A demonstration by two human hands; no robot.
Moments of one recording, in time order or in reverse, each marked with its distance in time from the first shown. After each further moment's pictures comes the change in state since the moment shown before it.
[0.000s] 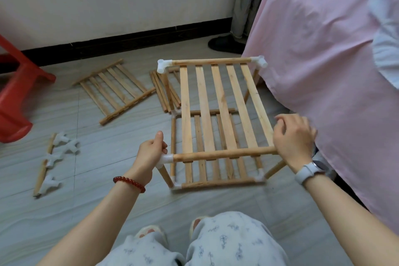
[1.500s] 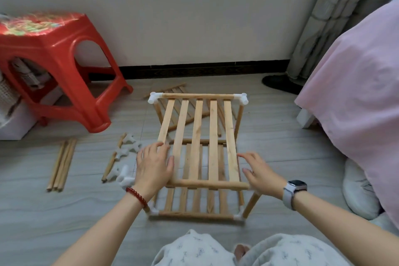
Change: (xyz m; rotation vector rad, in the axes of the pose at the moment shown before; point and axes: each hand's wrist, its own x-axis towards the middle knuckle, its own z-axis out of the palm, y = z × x) left_hand -0.025 -0.046 -0.139 0.882 0.461 0.549; right_hand -0.046 -0.134 0.060 0.118 -0.883 -0.496
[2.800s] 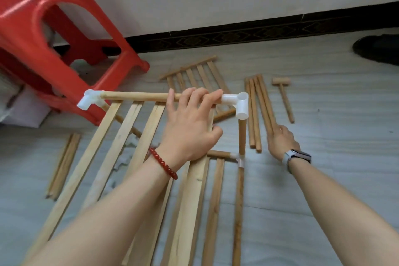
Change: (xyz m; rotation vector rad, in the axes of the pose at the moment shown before) left_hand 0.247 0.061 0.095 0.107 -0.019 0.150; right_hand 0.364 0.154 0.056 -0.070 0.037 0.255
